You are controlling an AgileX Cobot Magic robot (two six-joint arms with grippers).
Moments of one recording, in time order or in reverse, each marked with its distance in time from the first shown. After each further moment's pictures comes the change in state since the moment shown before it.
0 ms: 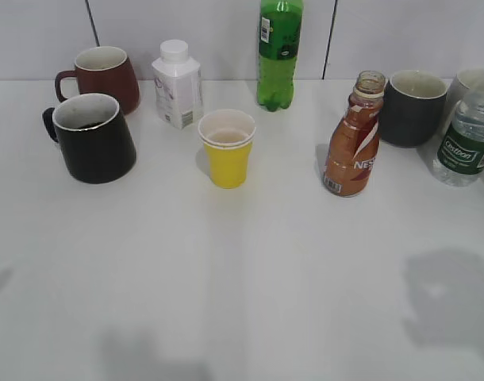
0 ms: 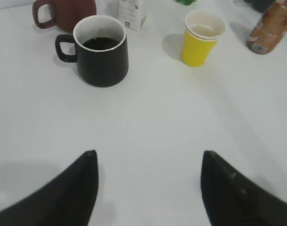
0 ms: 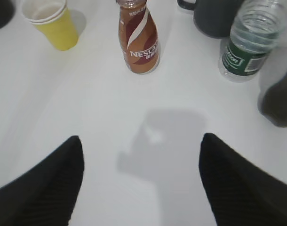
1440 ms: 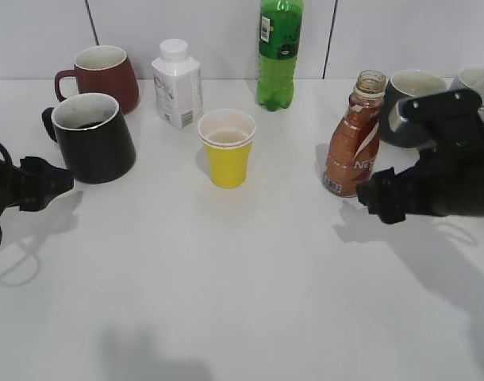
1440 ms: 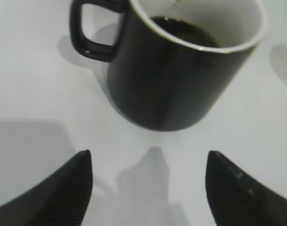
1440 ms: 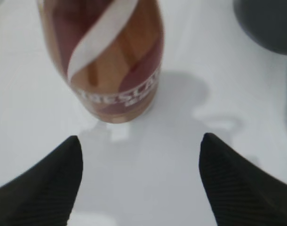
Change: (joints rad) left arm 0.378 0.941 0.252 0.607 -1.208 -0.557; right arm 0.000 1.017 0.148 -0.134 -1.047 0.007
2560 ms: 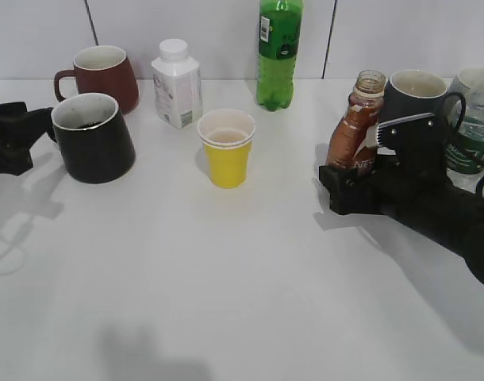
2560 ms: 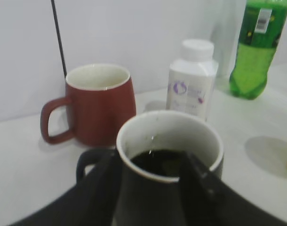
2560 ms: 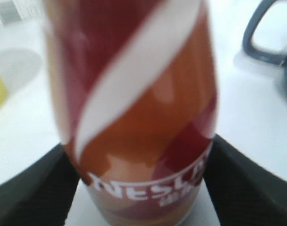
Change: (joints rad) left arm 0.189 0.127 0.060 -0.075 -0.714 0.448; right arm 0.000 0.370 0.040 -0.021 -0.784 0.003
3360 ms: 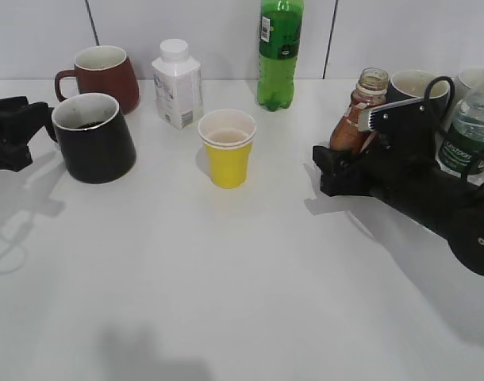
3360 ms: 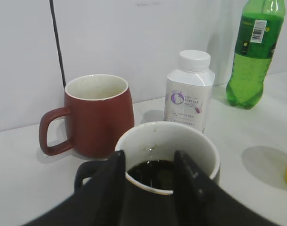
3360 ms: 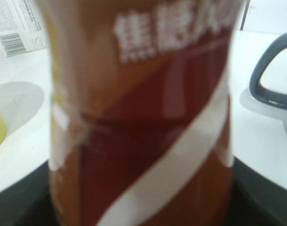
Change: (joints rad) left arm 0.000 0.000 0.000 0.000 -0.032 0.000; right arm 0.000 0.034 -0.070 -0.012 -0.035 0.004
